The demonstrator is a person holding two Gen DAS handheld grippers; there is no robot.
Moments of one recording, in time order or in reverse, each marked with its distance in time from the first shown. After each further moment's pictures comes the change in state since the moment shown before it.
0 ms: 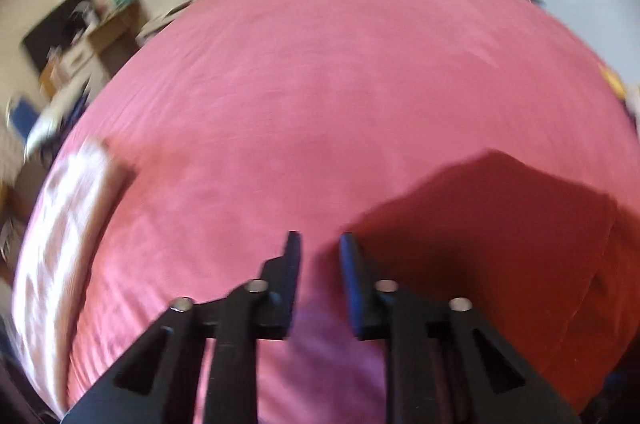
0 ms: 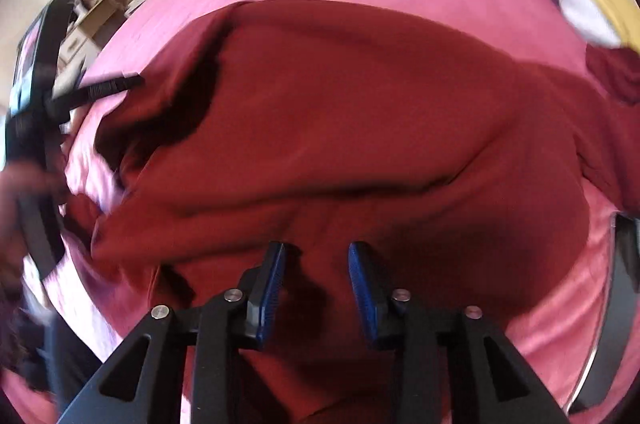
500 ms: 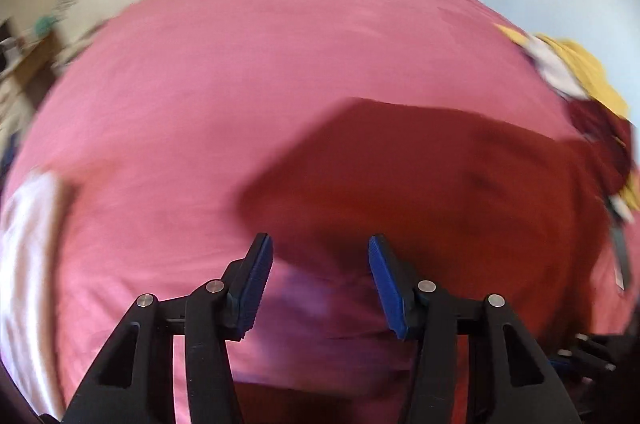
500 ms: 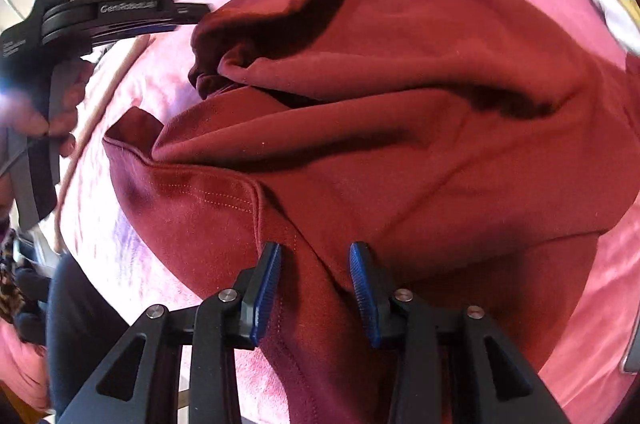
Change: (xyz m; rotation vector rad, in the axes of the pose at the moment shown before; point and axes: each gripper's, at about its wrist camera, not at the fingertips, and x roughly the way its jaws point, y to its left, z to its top) left arm -0.029 -0.065 -0.025 0.279 0.060 -0.329; right arm 0.002 0.017 -0.044 -0.105 0.075 0.114
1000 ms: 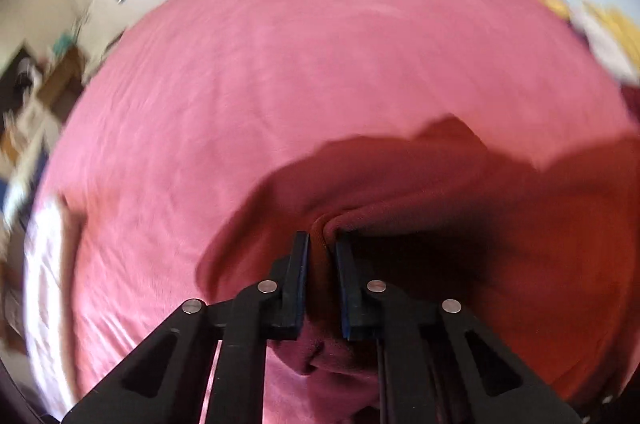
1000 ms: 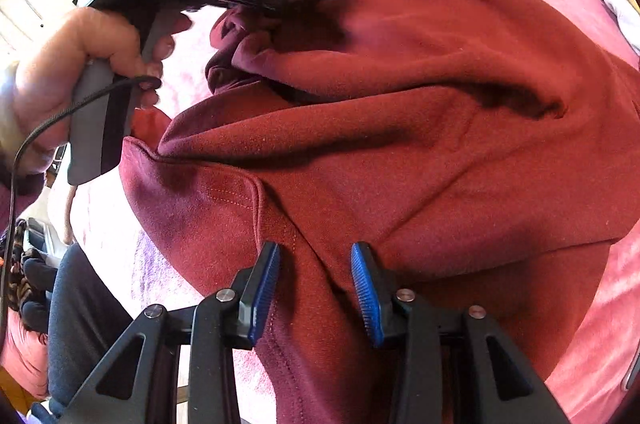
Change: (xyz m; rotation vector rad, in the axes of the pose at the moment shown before) left arm 0.052 -0.020 0.040 -0.052 0.028 0.210; right arm -0.012 -0.036 -0.005 -0.041 -0.010 0.044
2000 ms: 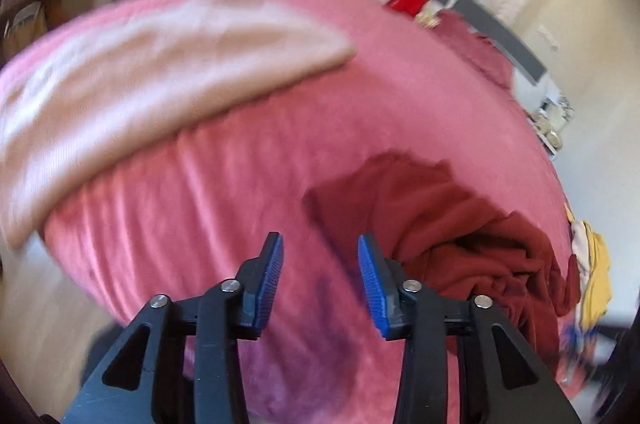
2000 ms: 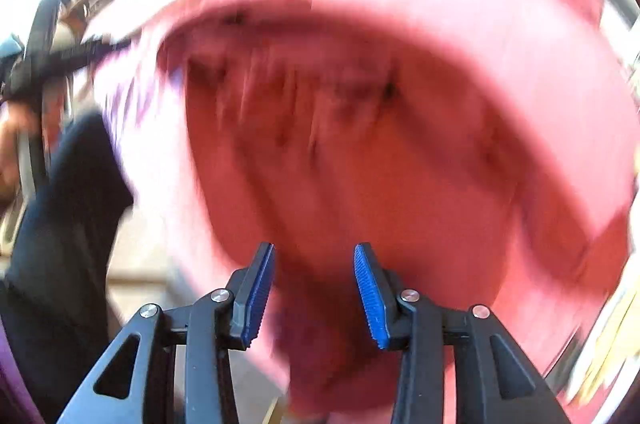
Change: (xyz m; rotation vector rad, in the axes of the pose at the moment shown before) left arm -0.121 0.201 -0.250 -0.666 -0.265 -0.077; right arm -0.081 0.027 0.029 -0.533 0.098 -0.137
